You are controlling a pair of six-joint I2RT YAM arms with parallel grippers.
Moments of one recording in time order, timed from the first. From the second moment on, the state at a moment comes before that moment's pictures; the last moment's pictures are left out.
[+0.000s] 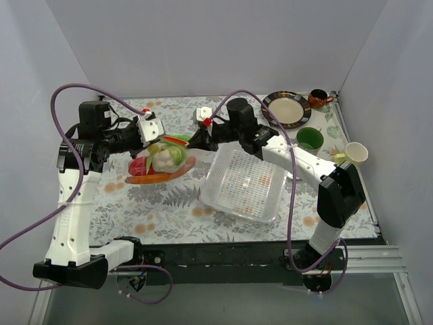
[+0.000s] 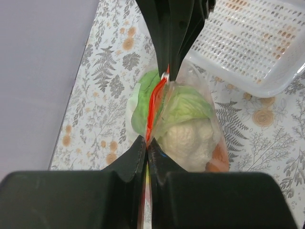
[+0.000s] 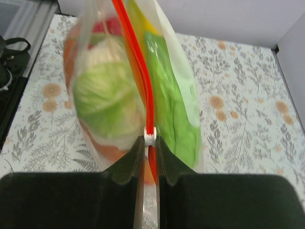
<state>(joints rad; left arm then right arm) -0.10 1.14 1.55 -1.07 0.76 1.00 0.77 1.72 1.46 -0.01 -0.82 -0.40</state>
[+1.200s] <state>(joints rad) 0.15 1.27 1.54 -1.07 0.84 1.13 0.63 1.69 1.27 0.01 -0.64 -0.35</state>
